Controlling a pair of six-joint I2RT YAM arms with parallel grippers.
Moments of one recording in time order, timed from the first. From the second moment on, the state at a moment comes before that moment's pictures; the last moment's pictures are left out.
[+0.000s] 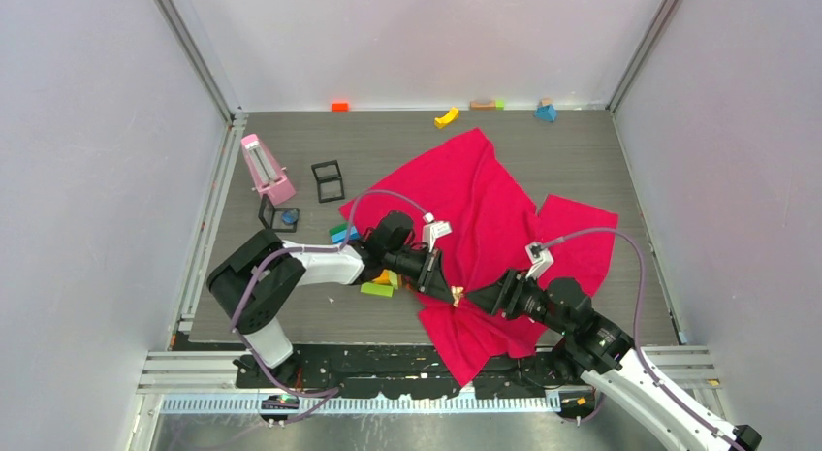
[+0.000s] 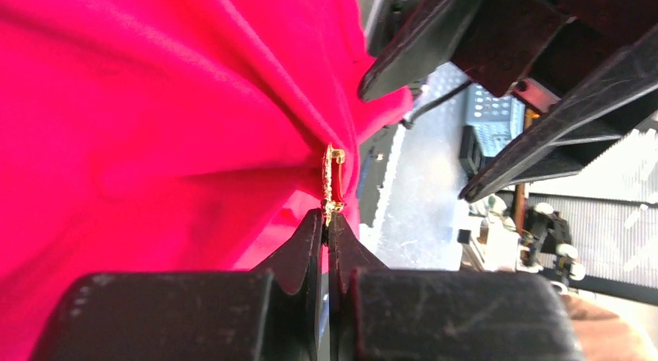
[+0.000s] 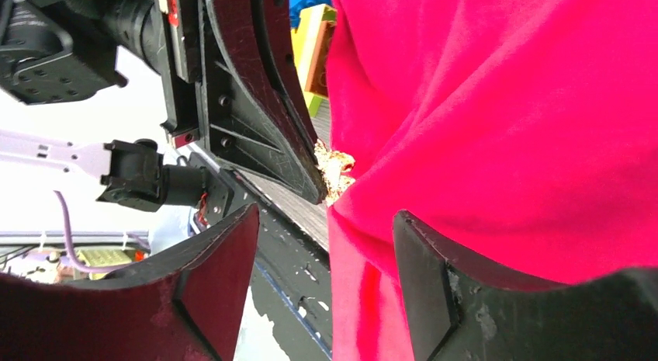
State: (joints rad) left arm -0.82 1.68 0.74 0.36 0.87 -0.65; right arm 0.73 0.17 0.15 -0.29 -0.16 0.89
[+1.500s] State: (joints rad) left arm -0.15 1.44 1.11 -0.66 -0.12 -0.32; right arm 0.73 0.36 0.54 -0.58 0.33 0.67
